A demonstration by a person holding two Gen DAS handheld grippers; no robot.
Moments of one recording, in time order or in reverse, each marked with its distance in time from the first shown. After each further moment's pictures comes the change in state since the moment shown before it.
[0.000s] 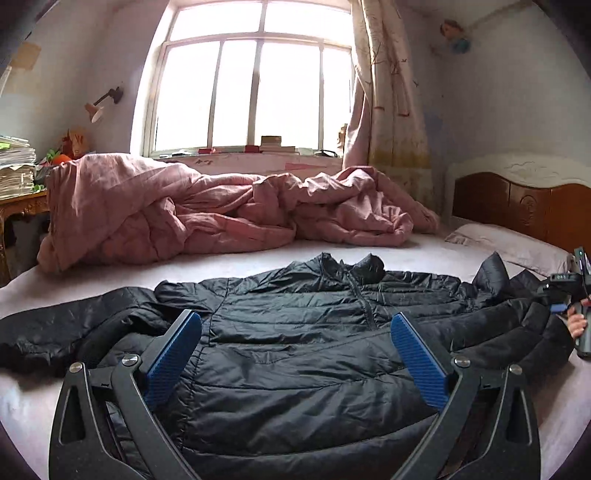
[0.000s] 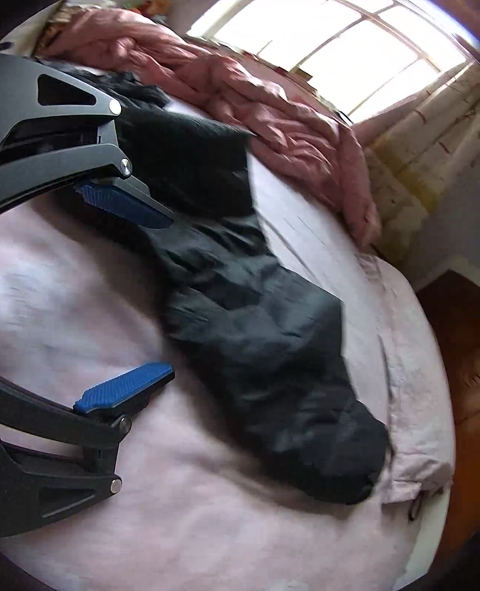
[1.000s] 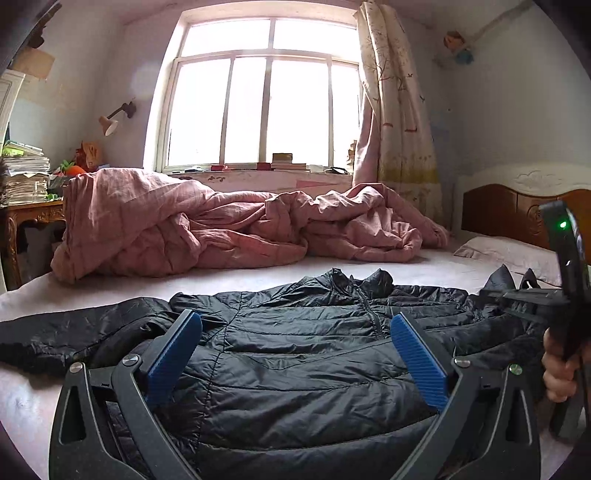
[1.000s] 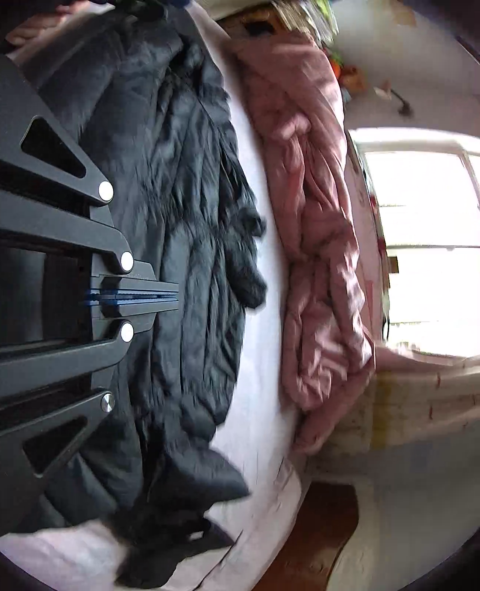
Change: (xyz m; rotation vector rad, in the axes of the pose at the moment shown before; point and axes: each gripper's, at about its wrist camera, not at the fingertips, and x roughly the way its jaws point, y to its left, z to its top) left arm -0.016 0.002 -0.003 -0.005 -0.080 0.050; right arm -0.074 0.282 -0.202 -0.713 -0.131 0.198
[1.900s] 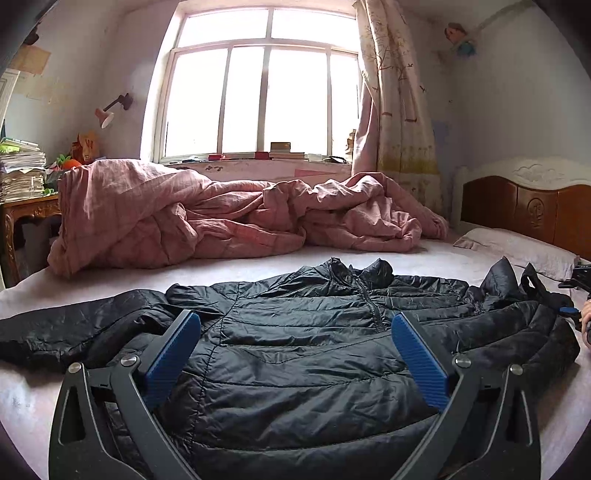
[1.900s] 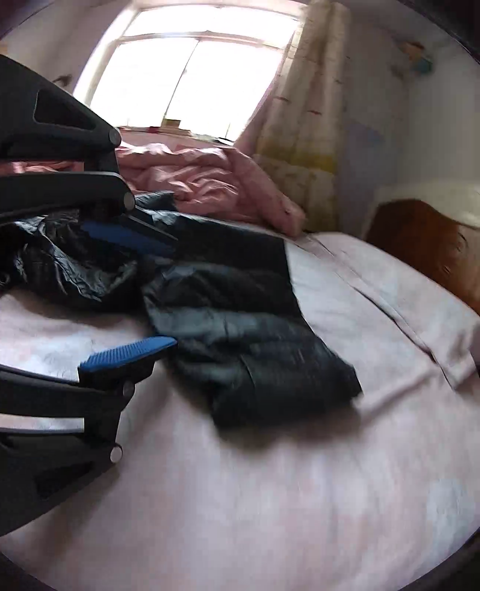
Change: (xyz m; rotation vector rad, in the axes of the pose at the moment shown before) left arm 0.009 0.000 -0.002 -0.001 0.044 -0.007; right arm -0.024 -0.357 -0.088 1.266 -0.129 -0.058
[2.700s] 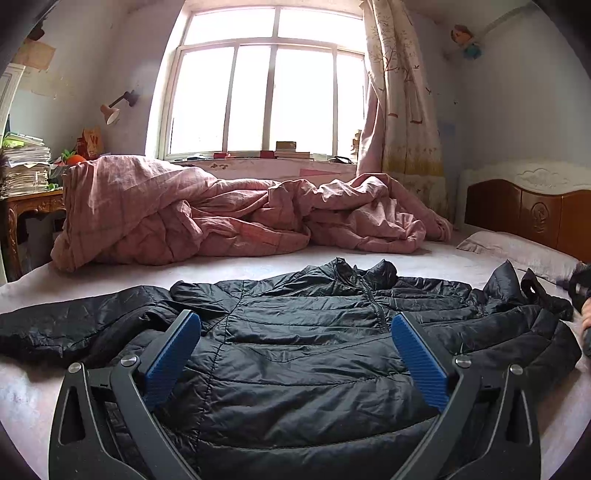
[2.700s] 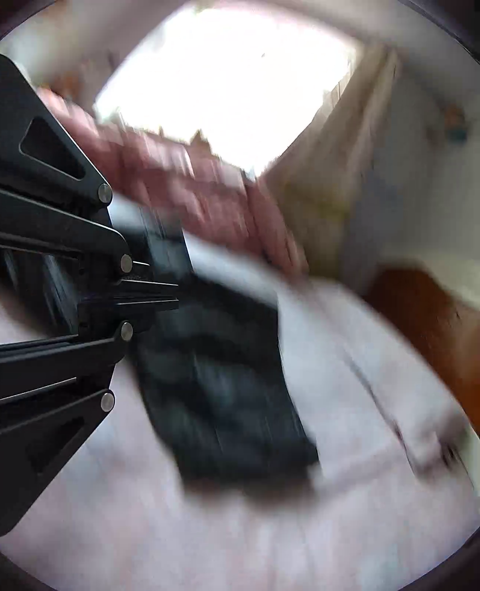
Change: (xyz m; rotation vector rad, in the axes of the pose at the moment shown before) left arm -0.002 0.006 0.001 -0.018 0.004 0.011; right arm -0.006 0.035 -0.018 -0.238 0.019 0.247
